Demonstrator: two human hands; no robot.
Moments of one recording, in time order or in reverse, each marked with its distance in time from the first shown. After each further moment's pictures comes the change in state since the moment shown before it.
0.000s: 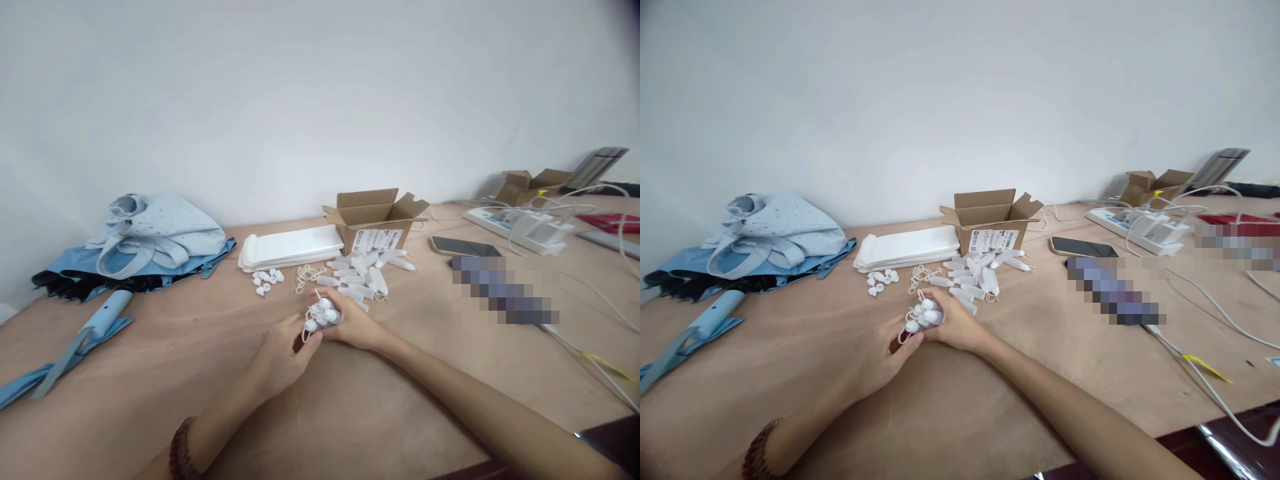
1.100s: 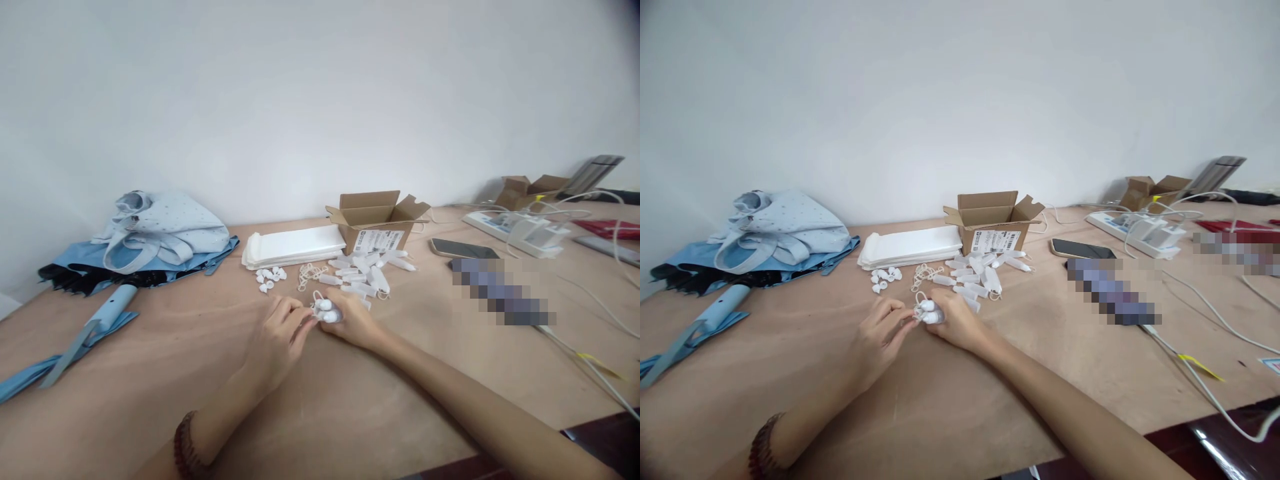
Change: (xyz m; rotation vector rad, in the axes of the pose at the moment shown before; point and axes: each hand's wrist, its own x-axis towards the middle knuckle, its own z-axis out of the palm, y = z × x) left_hand -0.002 -0.012 -0.003 0.185 0.316 0.311; right_hand 0.000 0.003 0.002 -0.525 0.089 -0.201
